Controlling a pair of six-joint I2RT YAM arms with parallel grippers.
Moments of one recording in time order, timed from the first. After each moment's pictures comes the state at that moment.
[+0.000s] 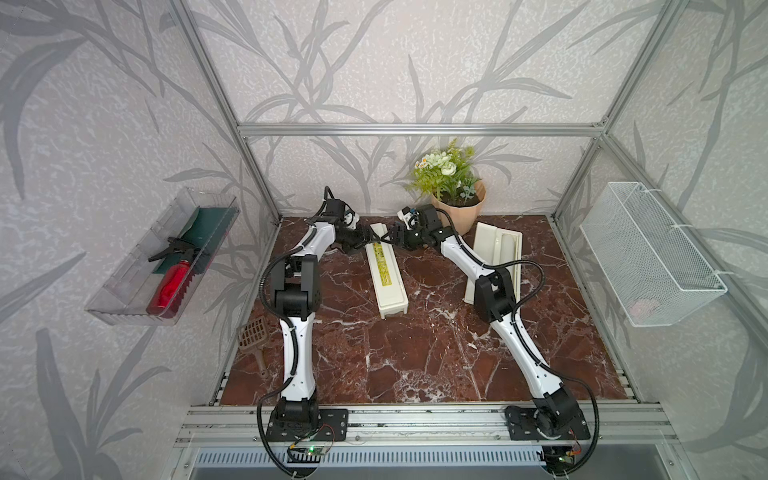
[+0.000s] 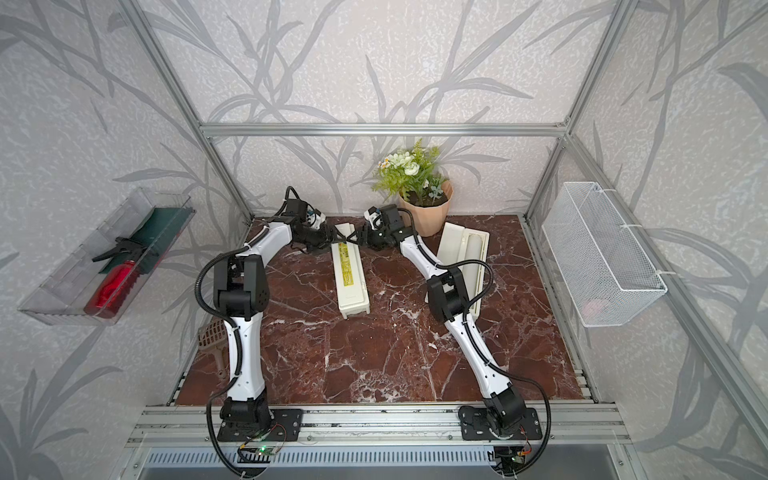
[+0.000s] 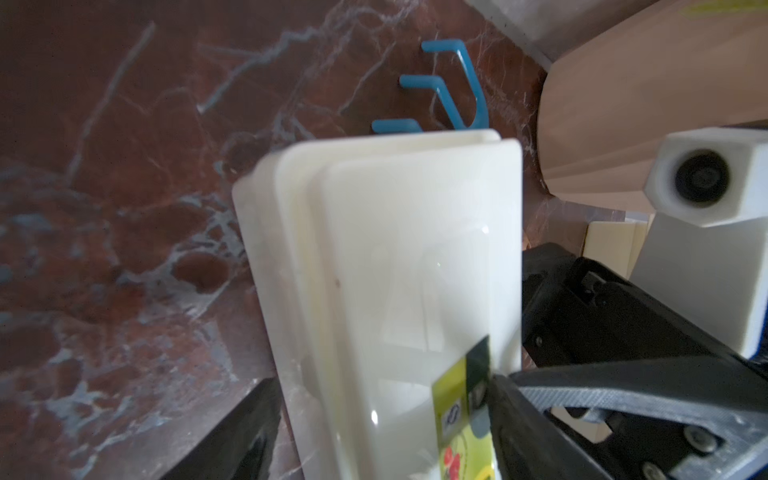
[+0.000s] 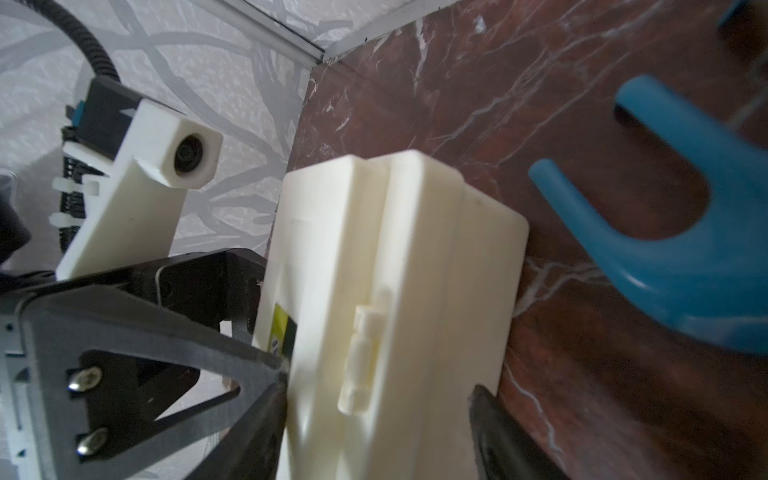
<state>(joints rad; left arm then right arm) -0.06 2.30 1.93 -0.69 0.59 -0.38 0.48 2.86 2.66 -0.43 -0.75 0.63</state>
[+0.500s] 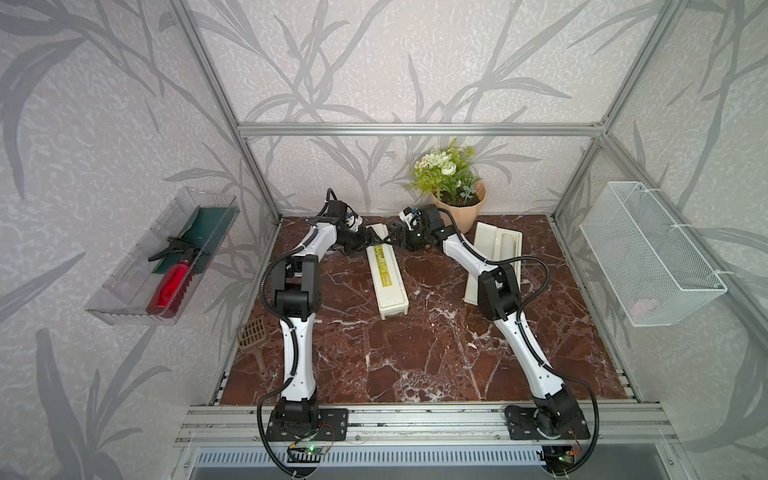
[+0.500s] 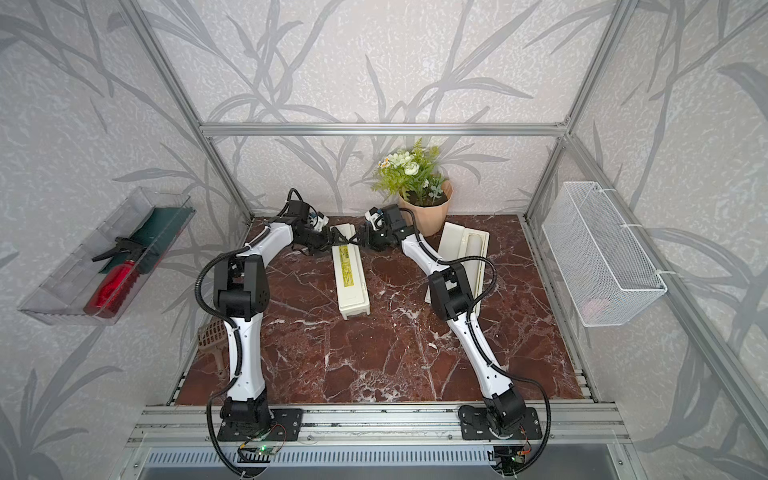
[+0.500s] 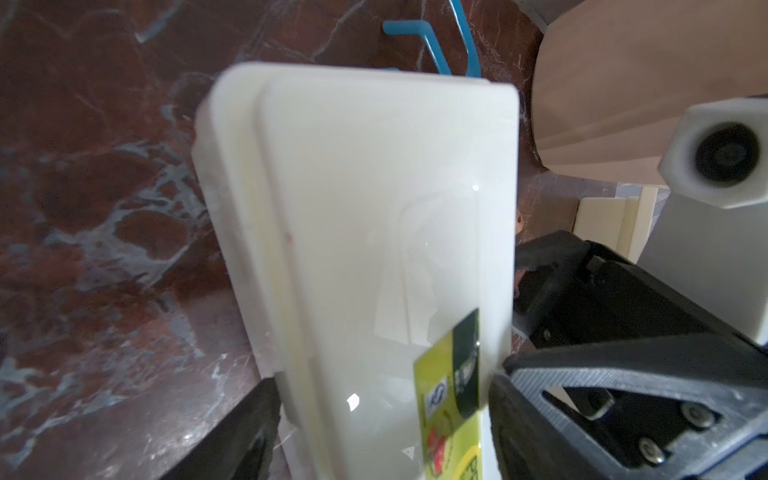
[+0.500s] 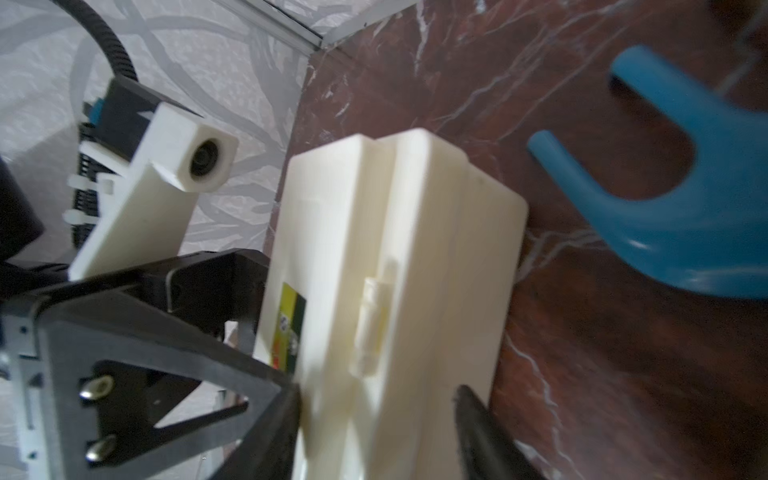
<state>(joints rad) -0.07 2.28 1.89 -0.70 0.64 -0.38 0.48 2.72 2.44 -0.41 -0.75 0.59</state>
